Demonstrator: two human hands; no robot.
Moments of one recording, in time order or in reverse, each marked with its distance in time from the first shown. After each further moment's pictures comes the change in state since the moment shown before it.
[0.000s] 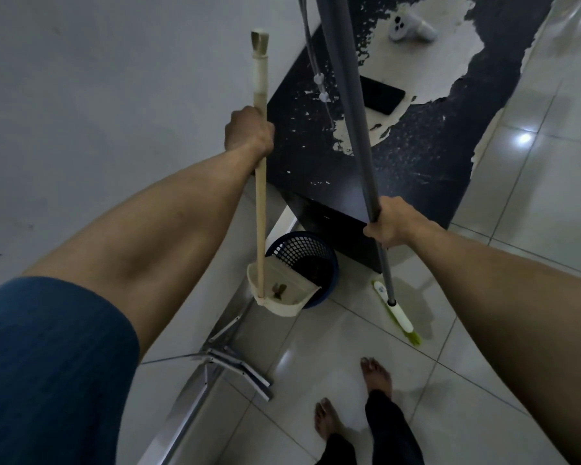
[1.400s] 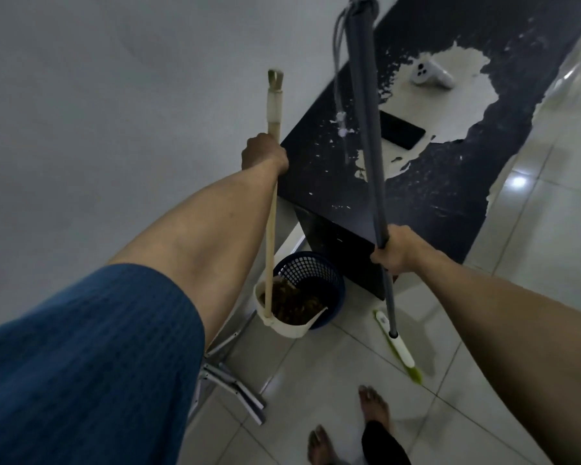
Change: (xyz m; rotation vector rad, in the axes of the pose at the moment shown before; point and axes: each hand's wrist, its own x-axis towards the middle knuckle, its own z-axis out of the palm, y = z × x) left_hand -0.002 -0.027 -0.039 -0.123 -0.125 -0.155; right_hand 0.002 -0.033 0.011 0.001 -0.026 0.022
